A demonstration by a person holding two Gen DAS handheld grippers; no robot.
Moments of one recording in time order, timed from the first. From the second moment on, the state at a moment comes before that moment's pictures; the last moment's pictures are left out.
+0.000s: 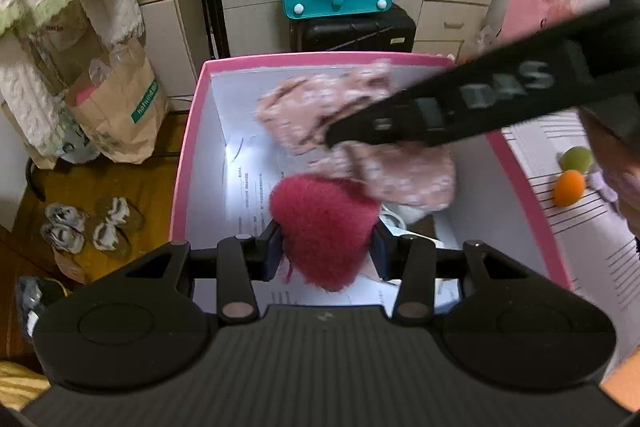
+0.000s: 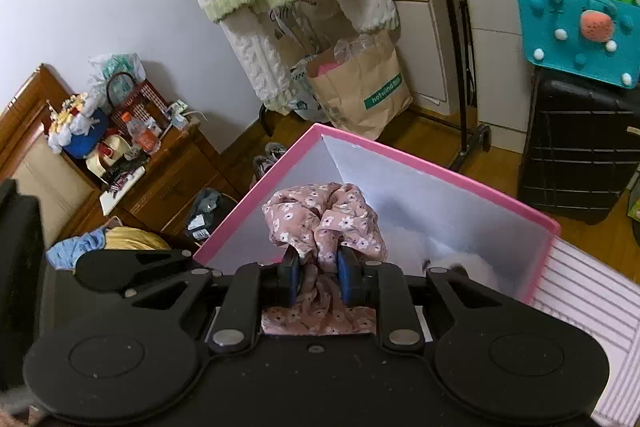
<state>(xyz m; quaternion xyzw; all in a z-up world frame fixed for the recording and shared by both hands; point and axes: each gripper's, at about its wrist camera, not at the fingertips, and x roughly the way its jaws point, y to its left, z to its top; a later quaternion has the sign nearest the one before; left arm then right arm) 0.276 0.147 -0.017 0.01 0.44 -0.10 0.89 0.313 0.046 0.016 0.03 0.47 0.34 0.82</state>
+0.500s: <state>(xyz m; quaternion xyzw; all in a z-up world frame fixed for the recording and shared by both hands) 0.294 0.132 -0.029 0.04 0.45 -0.11 0.89 0.342 0.065 -0.012 -0.03 0.48 0.31 0.82</state>
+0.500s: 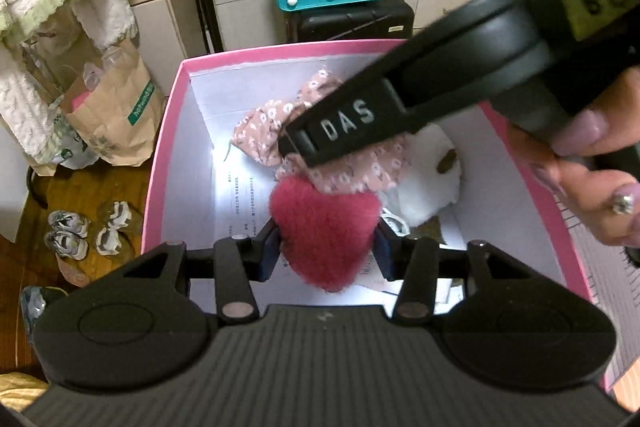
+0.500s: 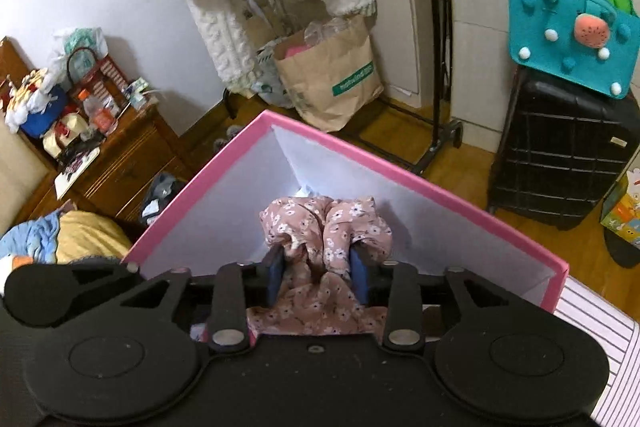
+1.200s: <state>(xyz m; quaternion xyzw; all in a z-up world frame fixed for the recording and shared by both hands) 0.233 0.144 0.012 0.05 0.40 -0.11 0.91 0.259 0.033 0.044 -0.06 0.41 0.30 0.86</state>
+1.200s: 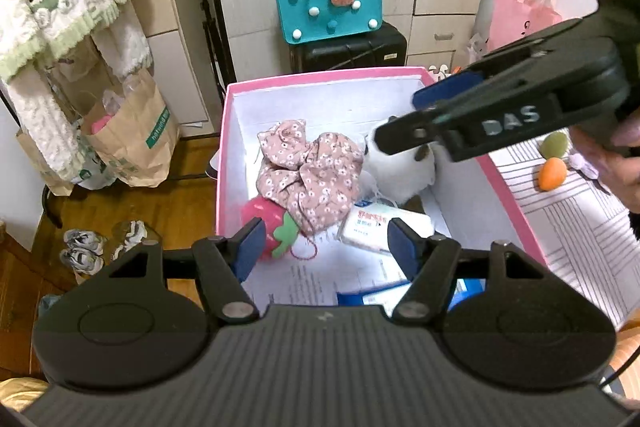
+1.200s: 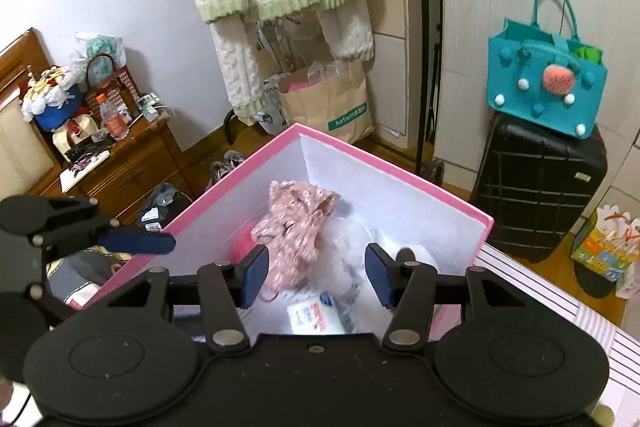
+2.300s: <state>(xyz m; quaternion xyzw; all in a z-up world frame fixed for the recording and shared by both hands) 0.094 0.107 0.085 0.10 0.36 -0.19 0.91 0.066 -0.048 0.108 -0.09 0.35 0.30 0.88</state>
